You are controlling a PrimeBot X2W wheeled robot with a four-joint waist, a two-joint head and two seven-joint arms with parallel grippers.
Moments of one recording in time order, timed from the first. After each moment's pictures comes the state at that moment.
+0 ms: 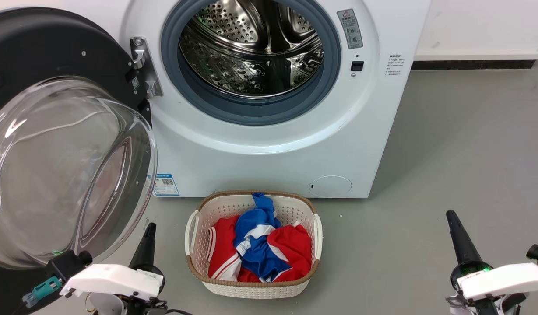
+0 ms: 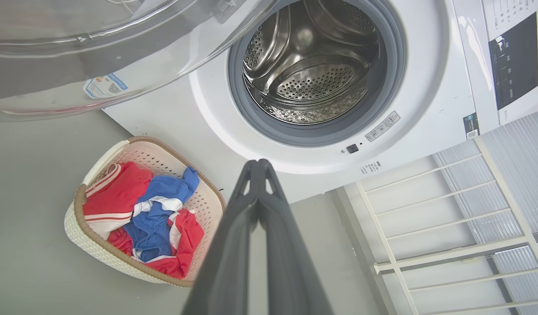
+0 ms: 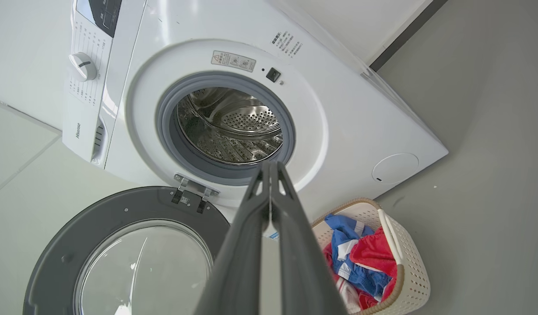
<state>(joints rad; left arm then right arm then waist) -0.05 0.17 -0.09 0.19 -1.13 0.00 -0.03 0.00 -0.06 -0.07 0.12 1.00 0.13 0.05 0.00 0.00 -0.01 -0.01</state>
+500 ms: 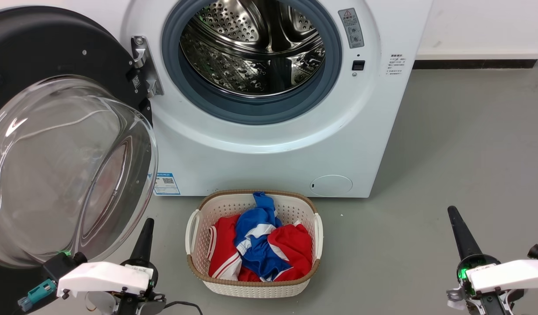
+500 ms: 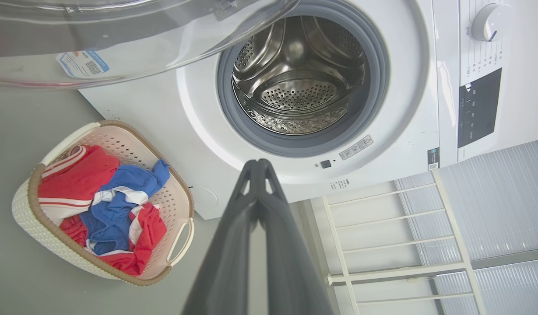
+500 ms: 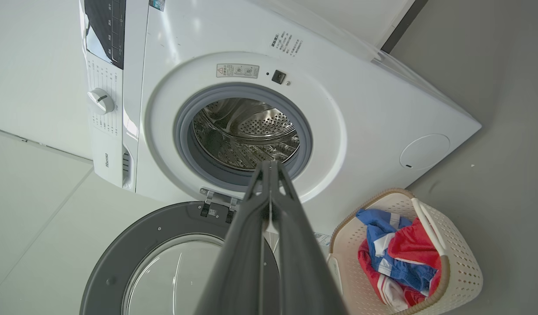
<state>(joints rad) -0.07 0.14 -0.03 0.21 -1.27 -0.04 0.01 -0.03 -0.06 -0.08 0.16 1.19 0.13 0.06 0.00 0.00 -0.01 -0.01</state>
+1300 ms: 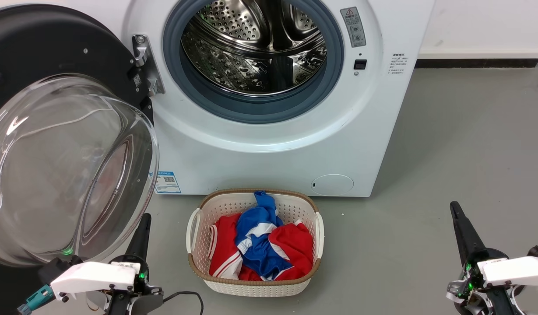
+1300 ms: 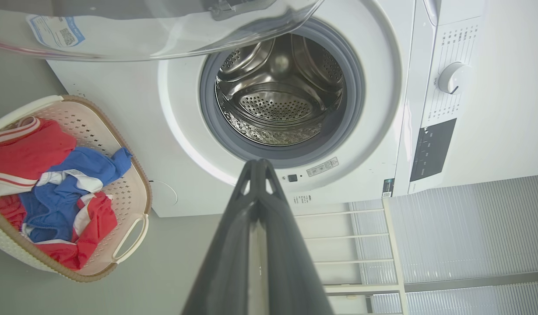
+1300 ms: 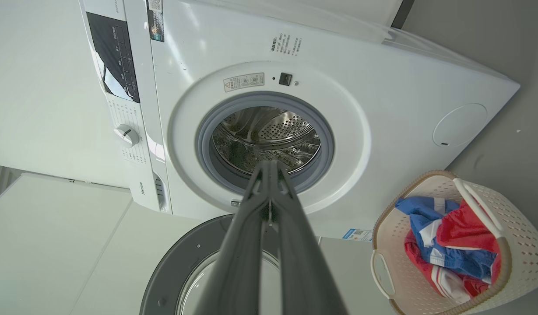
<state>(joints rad) -0.08 0.10 0.04 0.22 -1.45 -0.08 0.06 -0.06 -0.06 -0.09 0.20 1.40 0.13 0.08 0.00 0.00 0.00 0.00</state>
